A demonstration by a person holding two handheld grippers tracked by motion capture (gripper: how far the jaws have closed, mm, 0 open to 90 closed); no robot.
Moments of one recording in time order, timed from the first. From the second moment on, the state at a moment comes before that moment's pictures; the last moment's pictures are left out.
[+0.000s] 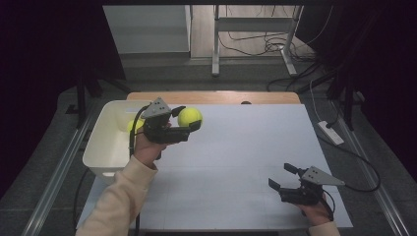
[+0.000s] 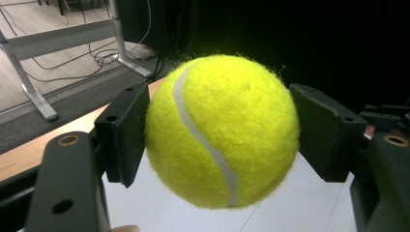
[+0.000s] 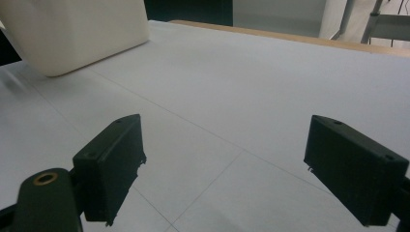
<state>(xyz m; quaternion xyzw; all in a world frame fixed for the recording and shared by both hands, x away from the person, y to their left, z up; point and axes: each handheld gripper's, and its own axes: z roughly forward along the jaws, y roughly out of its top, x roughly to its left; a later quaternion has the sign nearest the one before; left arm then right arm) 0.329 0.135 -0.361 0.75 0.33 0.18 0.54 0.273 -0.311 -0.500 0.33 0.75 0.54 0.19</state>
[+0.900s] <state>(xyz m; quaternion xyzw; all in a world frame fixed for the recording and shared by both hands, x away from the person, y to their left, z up) 0.330 0.161 -0.348 0.74 0.35 0.21 0.54 0.272 -0.311 -0.500 0.33 0.75 0.54 0.20</state>
